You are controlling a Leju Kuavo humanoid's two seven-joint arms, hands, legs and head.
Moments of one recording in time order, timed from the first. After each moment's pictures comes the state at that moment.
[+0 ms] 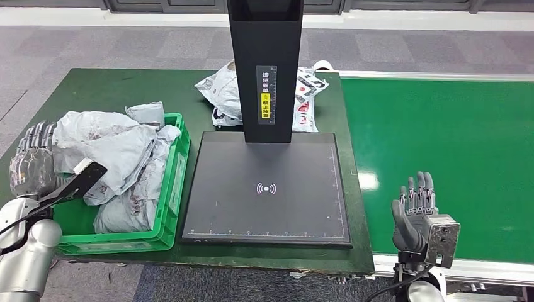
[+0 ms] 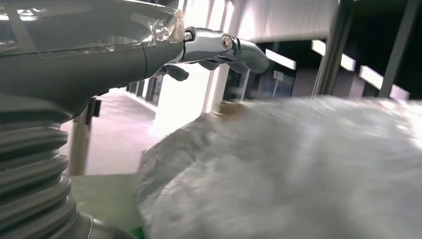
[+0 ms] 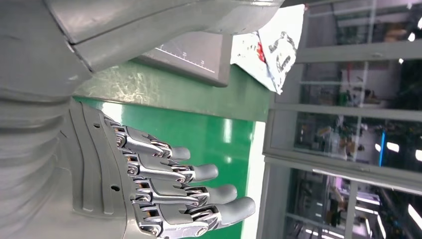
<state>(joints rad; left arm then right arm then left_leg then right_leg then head) -0.27 0.38 0.16 -1.24 -0.88 0.21 -0.09 0.07 0.12 -0.13 -1.48 0.05 -0.14 -0.47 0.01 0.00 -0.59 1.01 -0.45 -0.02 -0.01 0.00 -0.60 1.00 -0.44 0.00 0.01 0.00</state>
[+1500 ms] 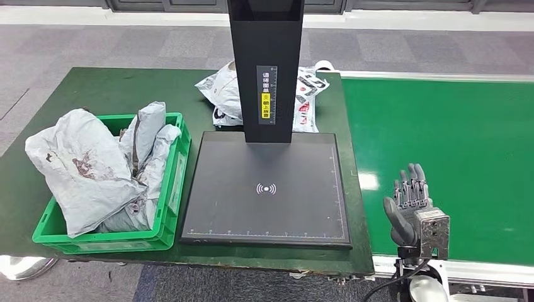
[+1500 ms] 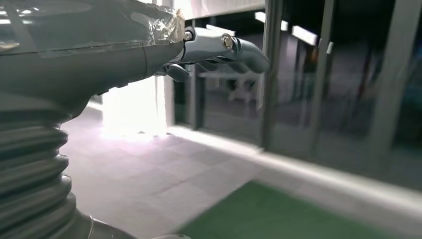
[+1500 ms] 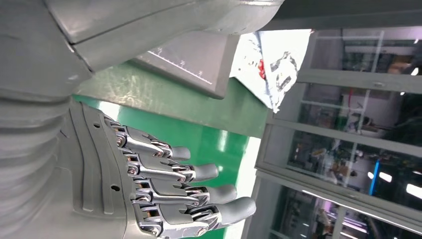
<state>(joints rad) -0.58 0.85 0.14 -1.13 -0.55 -0.34 -0.42 0.05 0.11 -0.14 -1.49 0.13 -0.08 -0.47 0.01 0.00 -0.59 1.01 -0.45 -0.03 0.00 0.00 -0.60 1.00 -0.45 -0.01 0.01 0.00</state>
